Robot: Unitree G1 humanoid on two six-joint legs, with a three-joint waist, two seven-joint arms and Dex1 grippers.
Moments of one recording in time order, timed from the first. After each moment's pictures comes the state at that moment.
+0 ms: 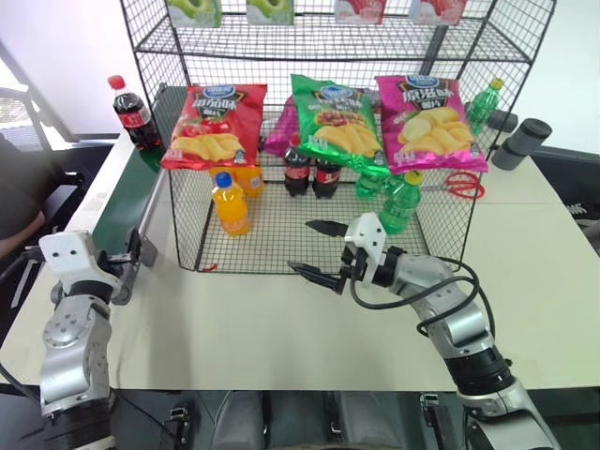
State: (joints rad) left arm -0.04 0.38 0.46 -0.07 -0.32 0.19 -0.14; right arm -0.32 -0.37 0.21 -0.17 0.30 0.24 0.82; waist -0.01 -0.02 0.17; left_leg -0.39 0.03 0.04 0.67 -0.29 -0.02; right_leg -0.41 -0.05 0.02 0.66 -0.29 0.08
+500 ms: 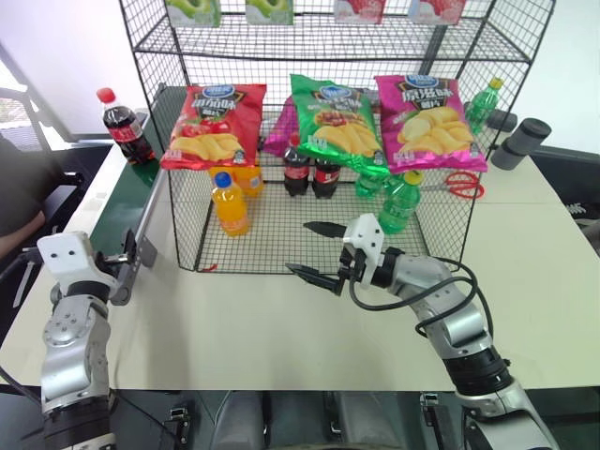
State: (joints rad) left arm -0.05 0.39 0.46 -0.03 -0.30 0.17 -0.13; right arm -0.32 -0.36 0.21 -0.17 0.30 0.24 0.83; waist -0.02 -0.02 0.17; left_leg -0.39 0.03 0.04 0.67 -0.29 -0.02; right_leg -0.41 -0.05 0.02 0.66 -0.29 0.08
